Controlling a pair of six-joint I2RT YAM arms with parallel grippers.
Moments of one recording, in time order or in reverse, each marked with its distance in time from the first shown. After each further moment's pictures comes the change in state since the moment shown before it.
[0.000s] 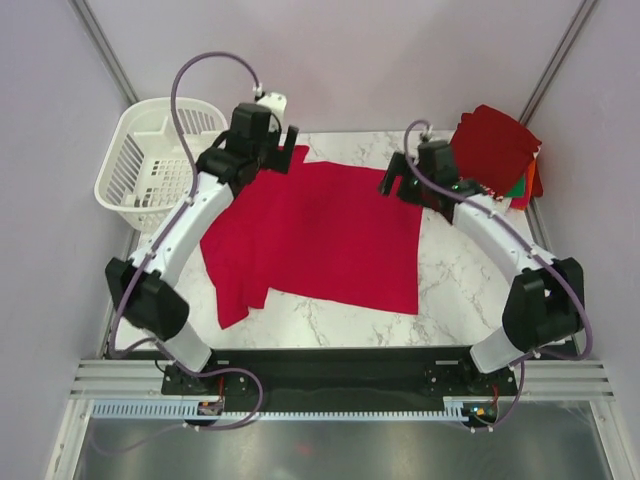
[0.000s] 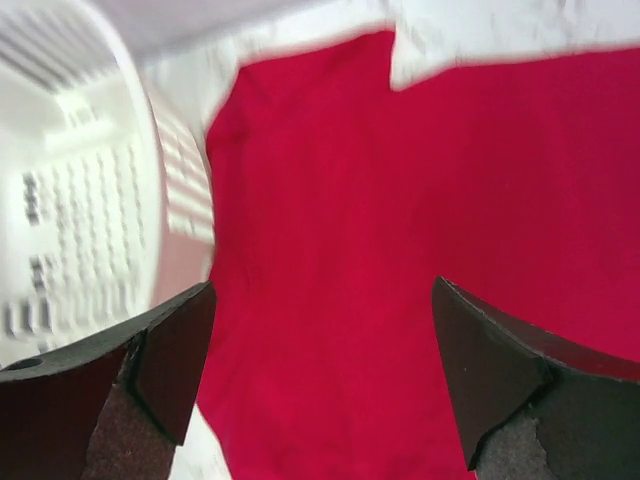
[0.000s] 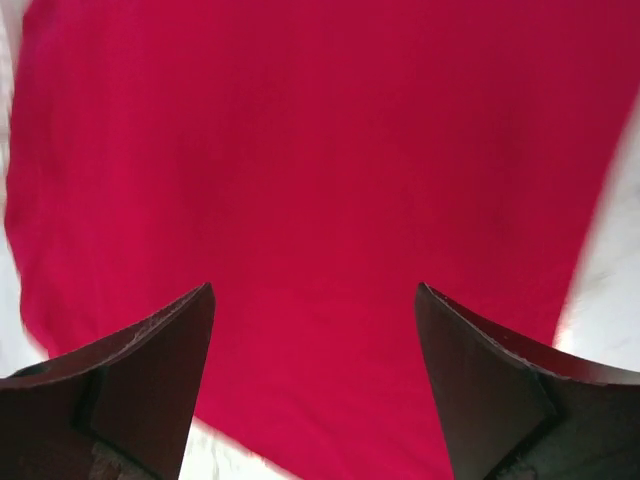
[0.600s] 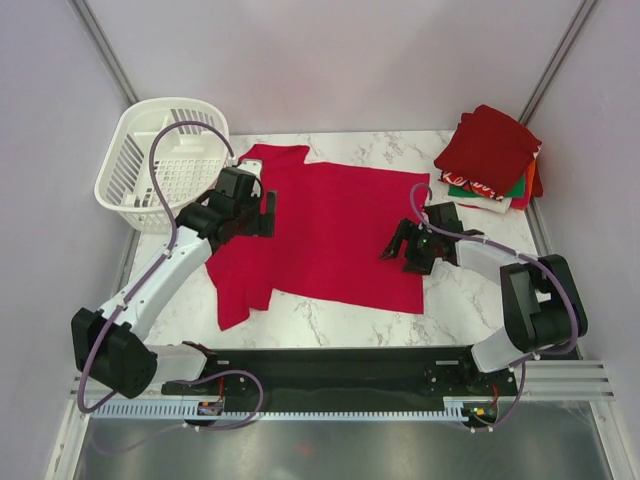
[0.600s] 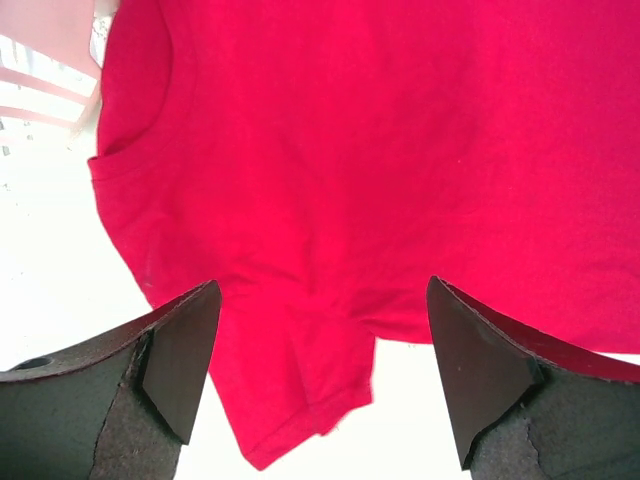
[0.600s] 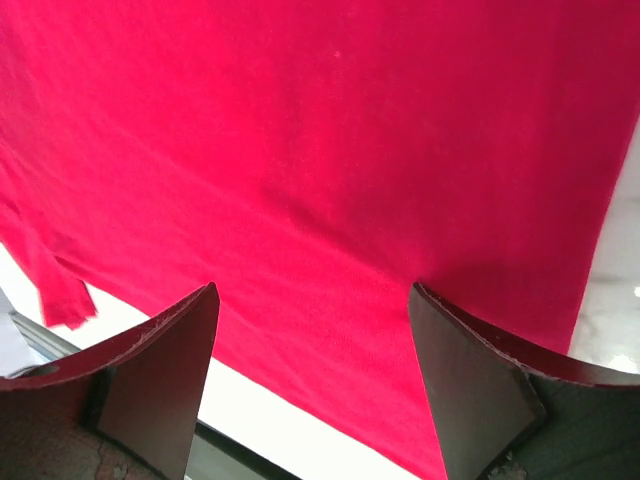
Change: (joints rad) left arm 0.011 -0.364 -0.568 -0.113 0.091 -0.272; right arm -0.051 0.003 -0.531 0.172 -0.372 0.100
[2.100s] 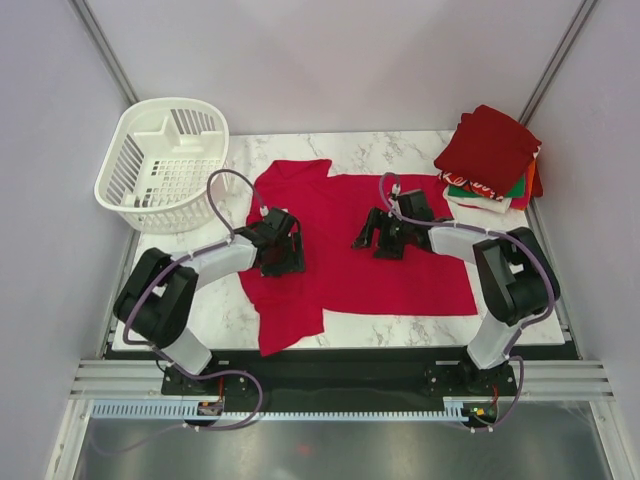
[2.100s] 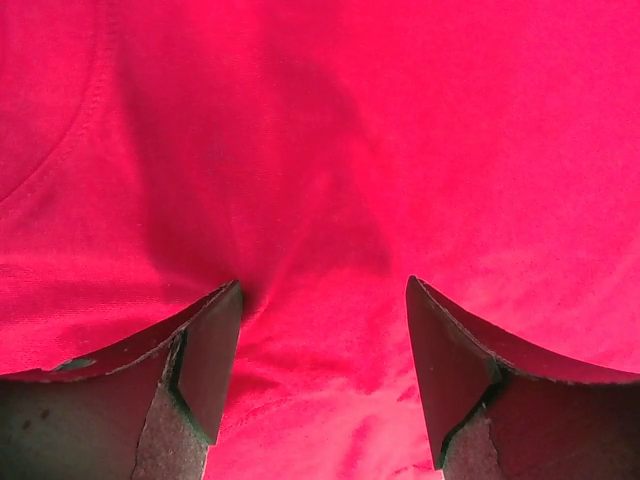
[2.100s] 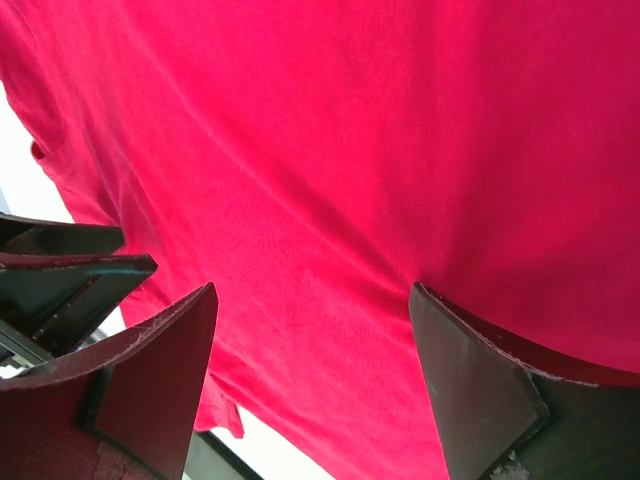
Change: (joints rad) left arm -0.111 0.311 -0.267 0.293 0.171 -0.419; right arm 0.108 0.214 0.183 0.132 -0.066 0.004
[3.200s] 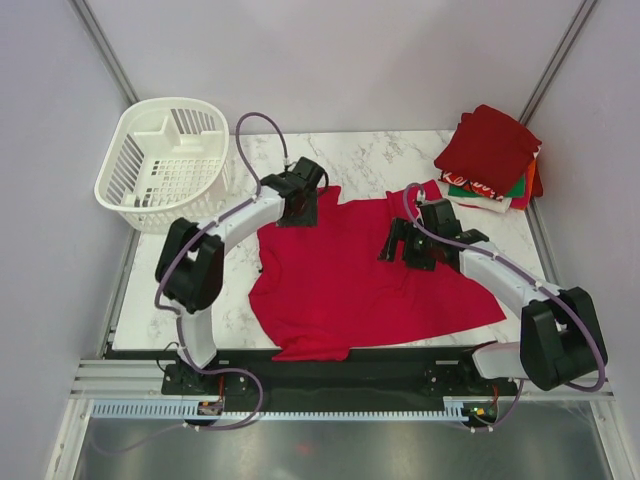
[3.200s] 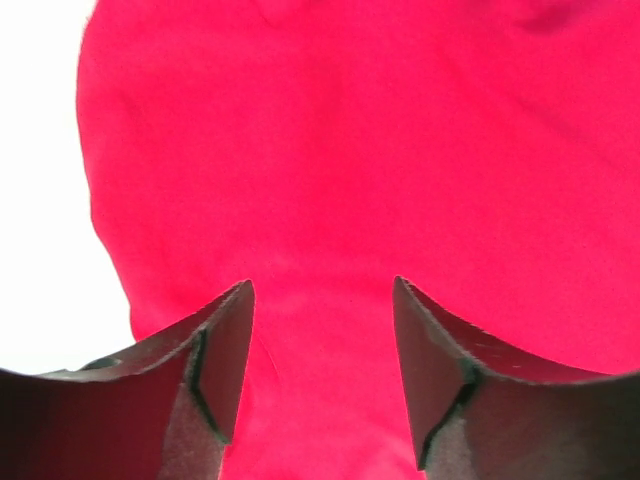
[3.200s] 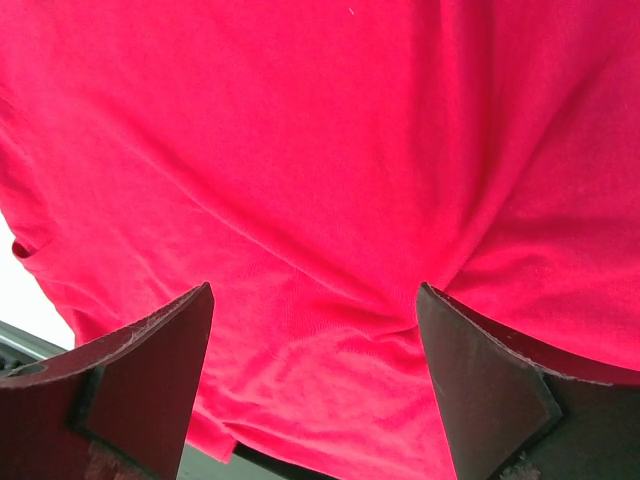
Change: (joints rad) left arm -0.055 0.252 0.585 -0.309 -0.254 0.098; right arm -0.024 -0.428 -0.154 -0.298 0.198 -0.097
